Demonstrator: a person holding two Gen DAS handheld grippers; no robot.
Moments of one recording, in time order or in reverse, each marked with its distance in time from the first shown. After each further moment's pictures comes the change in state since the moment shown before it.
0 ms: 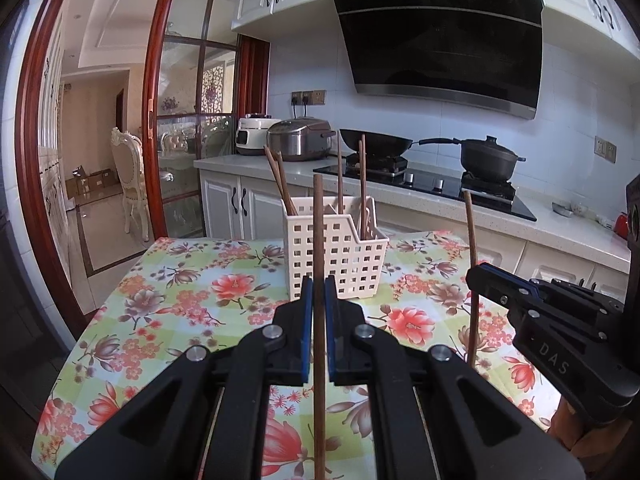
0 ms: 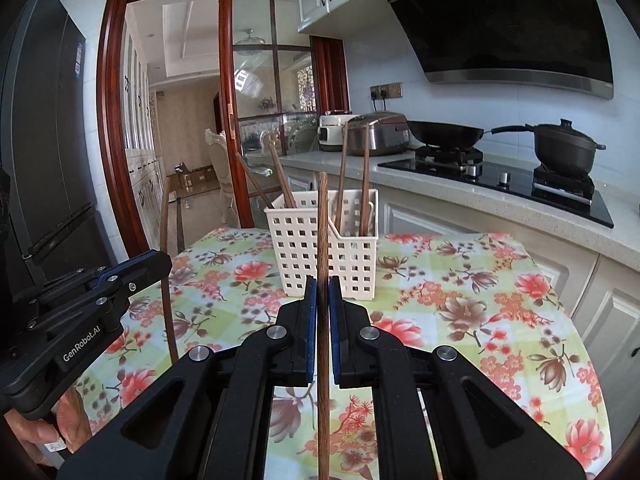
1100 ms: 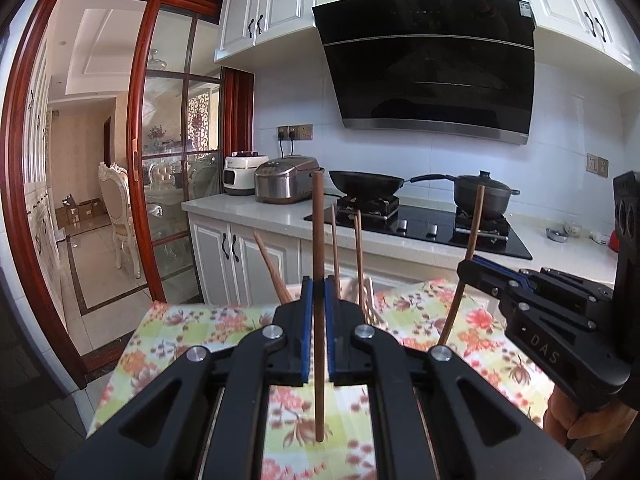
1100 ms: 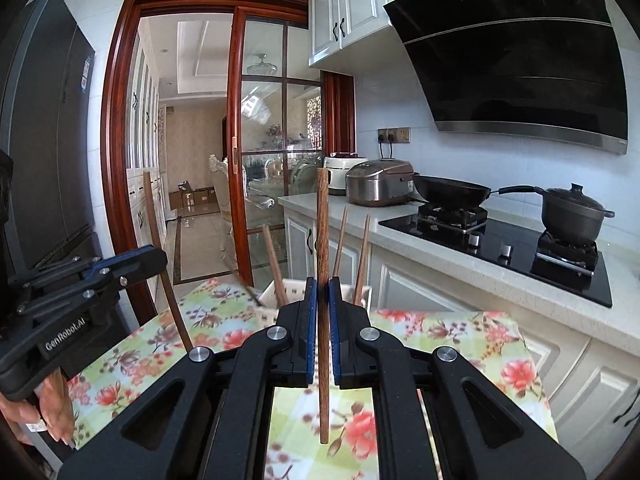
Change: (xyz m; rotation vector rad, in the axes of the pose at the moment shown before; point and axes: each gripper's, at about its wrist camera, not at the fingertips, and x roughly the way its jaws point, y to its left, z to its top) left arm 0.025 0.006 0.102 0.051 -0.085 -0.040; right arm 0.024 -0.015 0.101 -0.068 -0.099 -0.001
